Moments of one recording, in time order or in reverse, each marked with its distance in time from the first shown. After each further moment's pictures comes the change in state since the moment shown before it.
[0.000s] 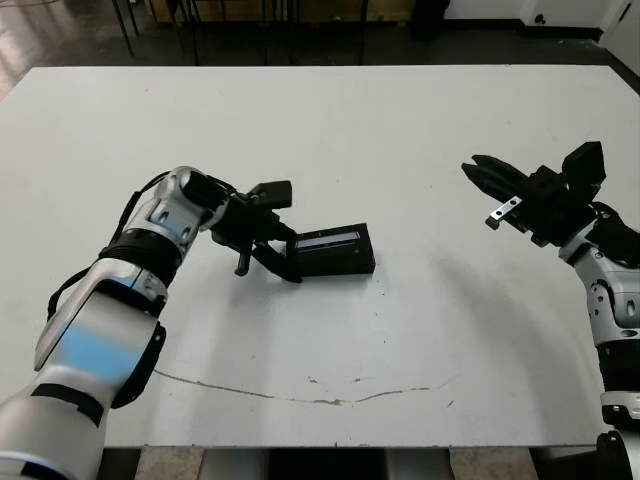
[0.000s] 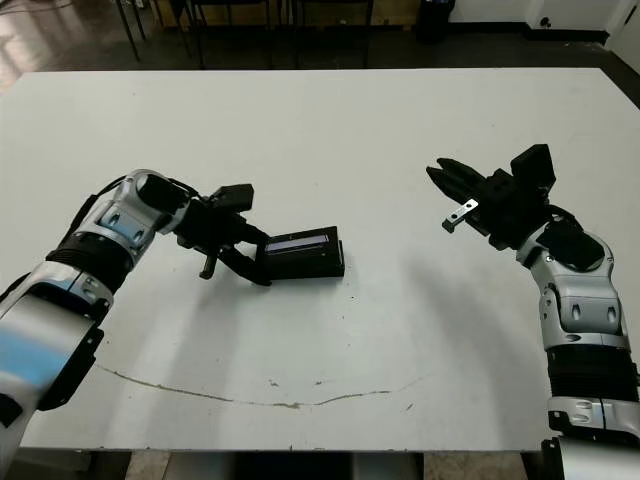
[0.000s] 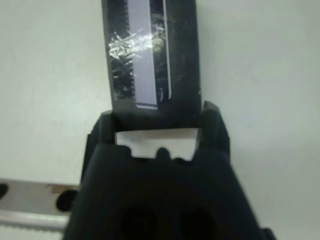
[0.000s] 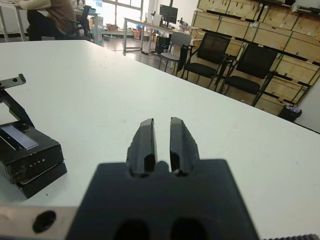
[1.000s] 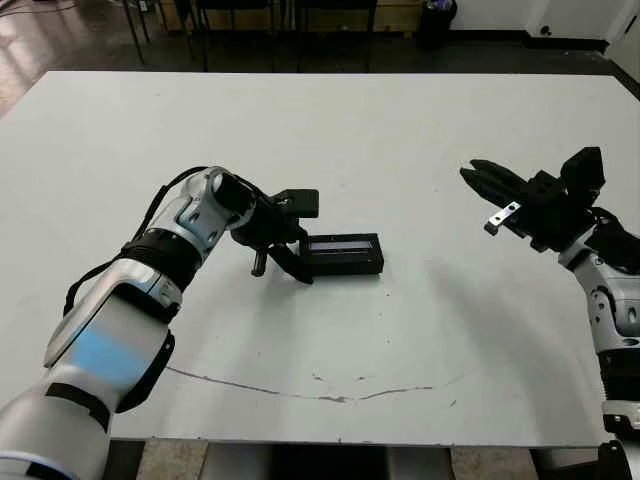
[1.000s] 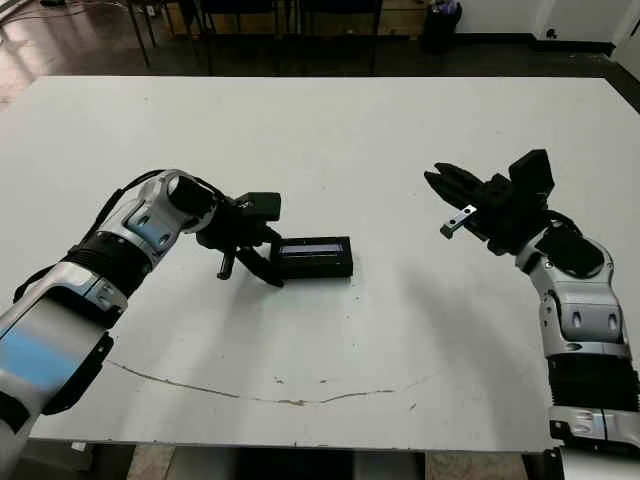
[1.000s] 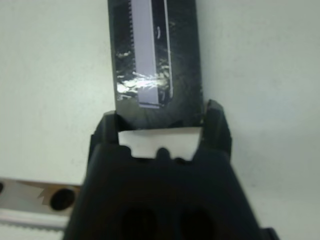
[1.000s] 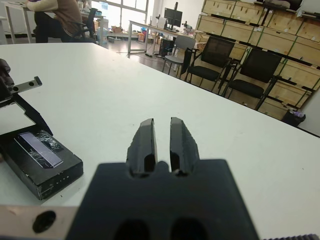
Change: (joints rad) left arm -0.012 -0.036 -0.106 -0.076 0.050 0.113 0.097; right arm 0.036 0.002 0.001 -0.053 0.004 0.026 -0.003
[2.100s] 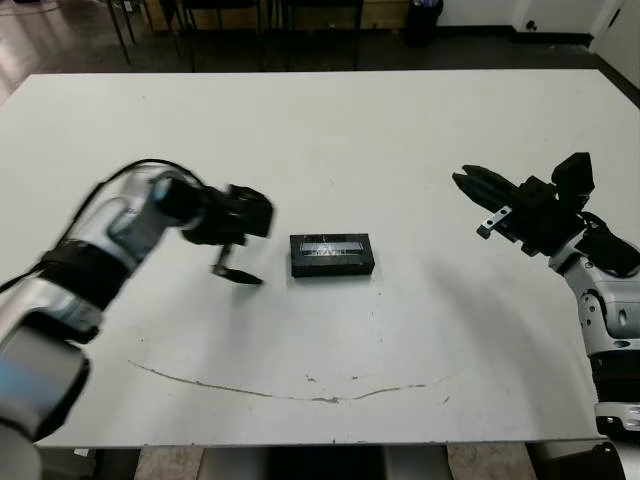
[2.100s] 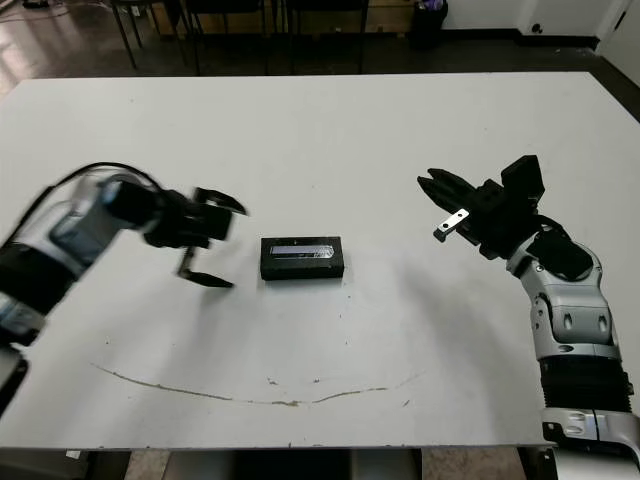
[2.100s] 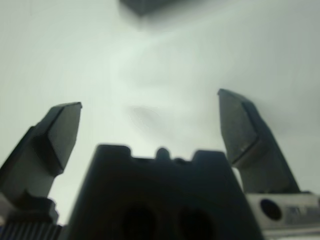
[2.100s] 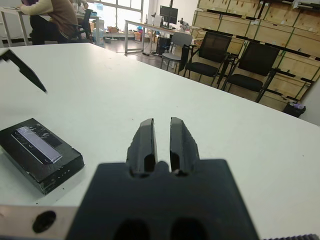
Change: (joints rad) left arm 0.179 0.430 -0.007 -0.330 0.071 -0.139 0.074; right arm 0.003 0.022 0.020 0.014 0.009 0.000 -0.011
